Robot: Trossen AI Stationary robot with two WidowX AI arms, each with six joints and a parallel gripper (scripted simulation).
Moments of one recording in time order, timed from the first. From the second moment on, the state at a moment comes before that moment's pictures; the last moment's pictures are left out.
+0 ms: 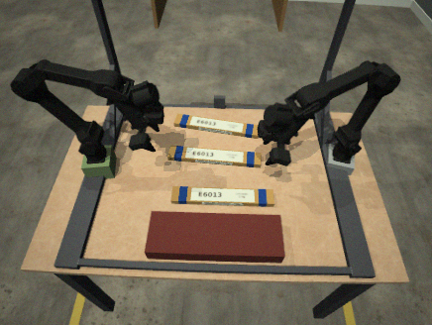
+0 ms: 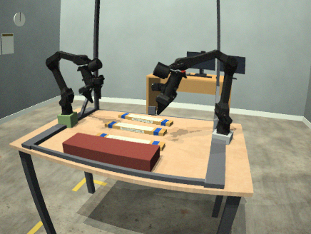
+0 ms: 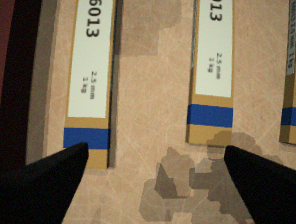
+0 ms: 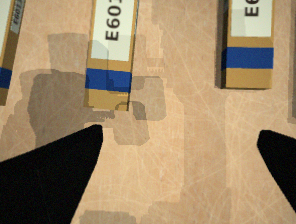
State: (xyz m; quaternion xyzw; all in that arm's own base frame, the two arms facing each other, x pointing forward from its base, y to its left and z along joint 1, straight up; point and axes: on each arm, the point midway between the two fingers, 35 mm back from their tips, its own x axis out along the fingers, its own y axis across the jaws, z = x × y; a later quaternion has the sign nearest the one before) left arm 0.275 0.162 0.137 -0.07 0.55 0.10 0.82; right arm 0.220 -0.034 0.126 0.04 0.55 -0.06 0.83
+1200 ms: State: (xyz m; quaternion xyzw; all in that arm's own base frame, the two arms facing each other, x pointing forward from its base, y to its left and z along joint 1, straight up) left arm 0.262 0.087 0.136 -0.02 0.56 0.03 0.83; right arm 0.239 0.011 0.108 0.09 0.55 -0.12 0.82
